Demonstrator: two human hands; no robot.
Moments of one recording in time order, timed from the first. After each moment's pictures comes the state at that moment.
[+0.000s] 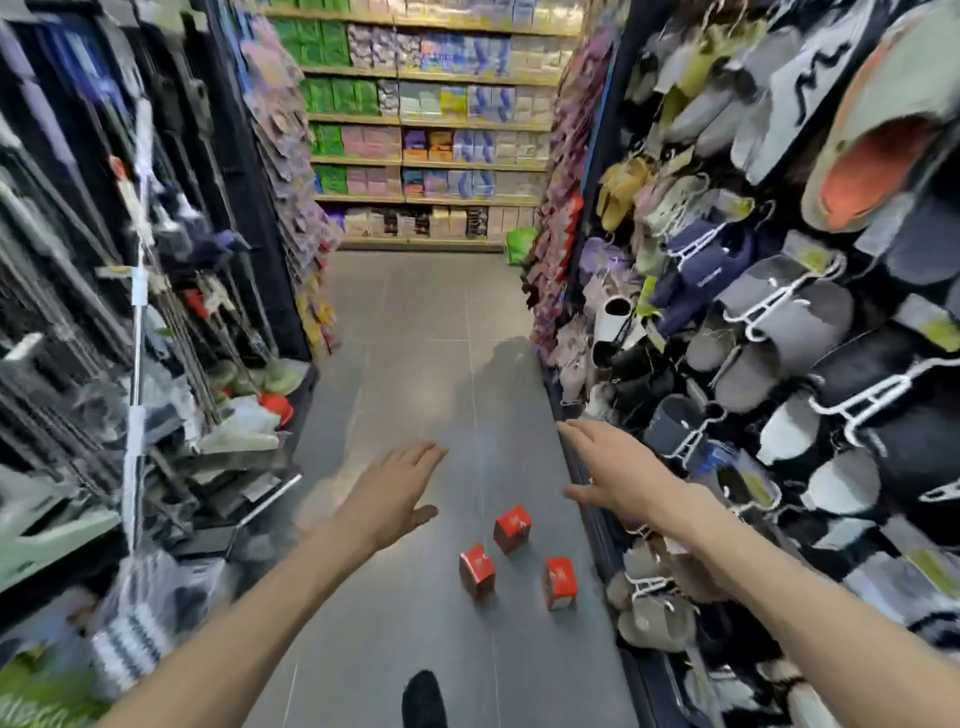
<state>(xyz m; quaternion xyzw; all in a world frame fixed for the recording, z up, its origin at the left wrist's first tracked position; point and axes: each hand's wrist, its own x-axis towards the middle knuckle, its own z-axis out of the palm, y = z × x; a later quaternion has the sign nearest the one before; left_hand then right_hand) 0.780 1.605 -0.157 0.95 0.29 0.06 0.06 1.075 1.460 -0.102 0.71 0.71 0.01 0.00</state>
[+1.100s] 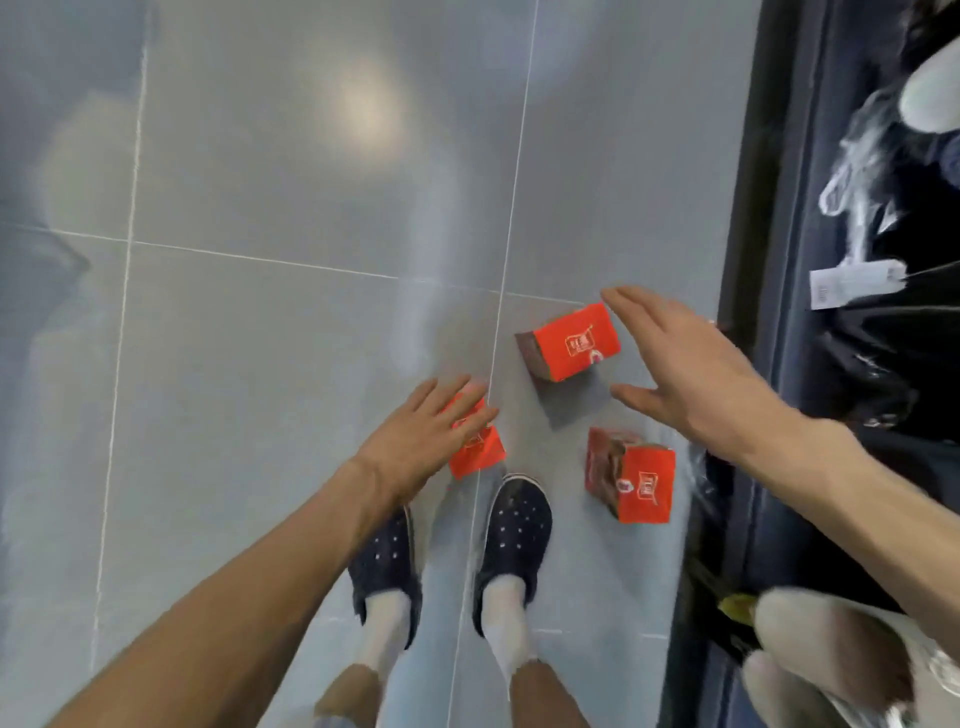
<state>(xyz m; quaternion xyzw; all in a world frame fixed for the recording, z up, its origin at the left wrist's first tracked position) 1.025 1.865 -0.947 0.95 0.17 -0.22 0.16 1.328 1.840 -0.833 0.66 0.70 -0.26 0.08</state>
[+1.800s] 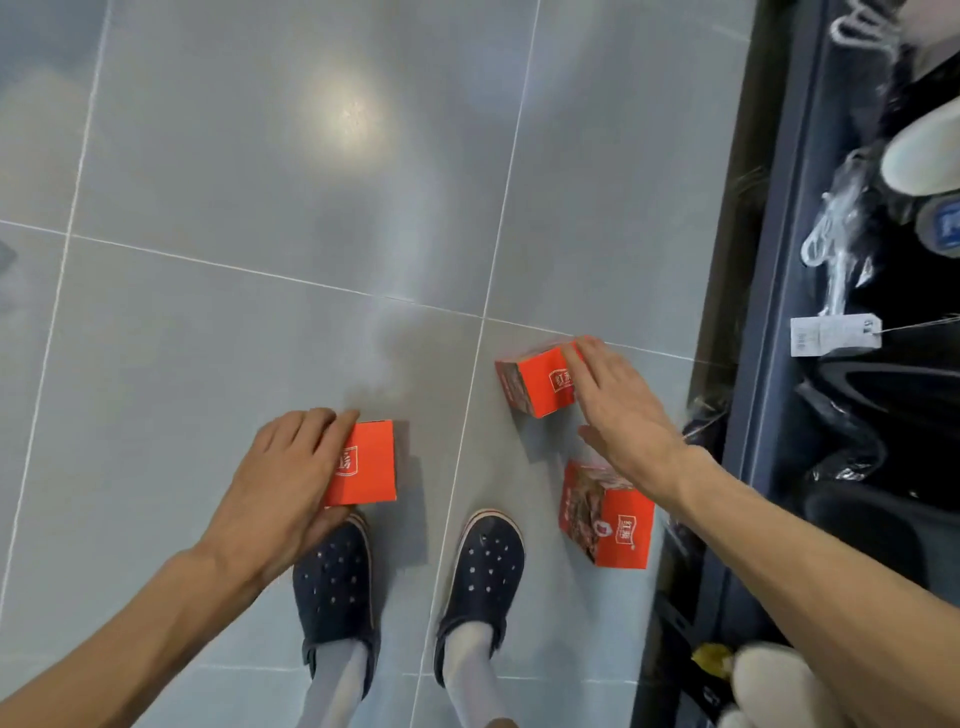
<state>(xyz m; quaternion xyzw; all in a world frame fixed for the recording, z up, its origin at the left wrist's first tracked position) 0.951 1.885 -0.923 0.86 0.40 -0.15 0.27 1.326 1.833 -0.934 0.64 0.70 -0.22 0.22</state>
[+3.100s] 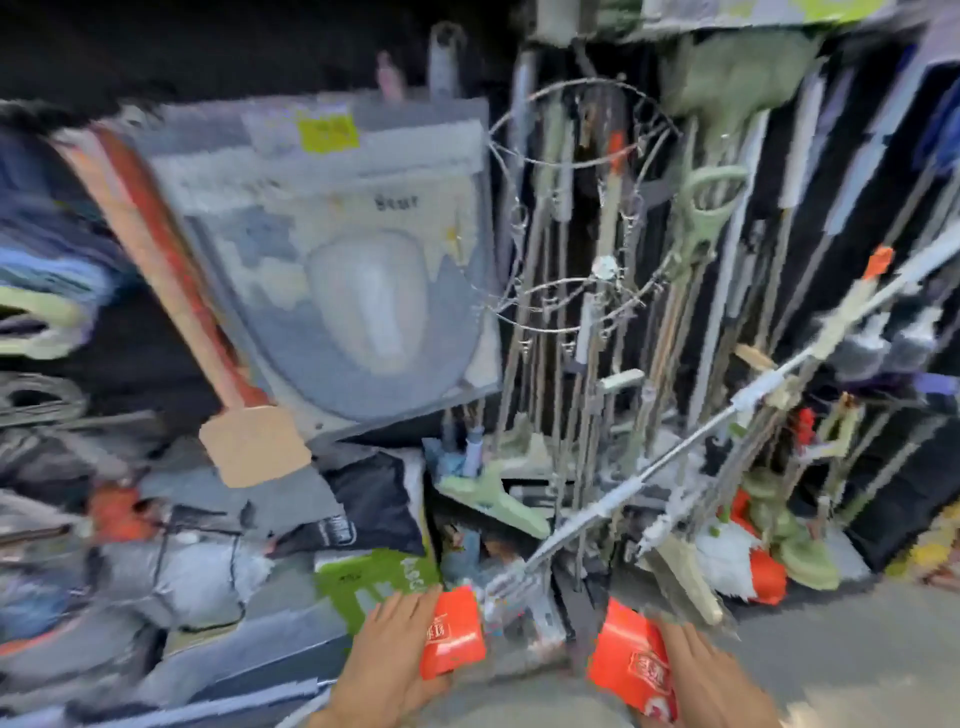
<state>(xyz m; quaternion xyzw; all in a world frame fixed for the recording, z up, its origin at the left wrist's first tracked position) 0.501 1.717 -0.247 0.49 0.87 0.08 0.06 0.755 2.017 -0.262 0.30 0.95 -0.10 -0.05</state>
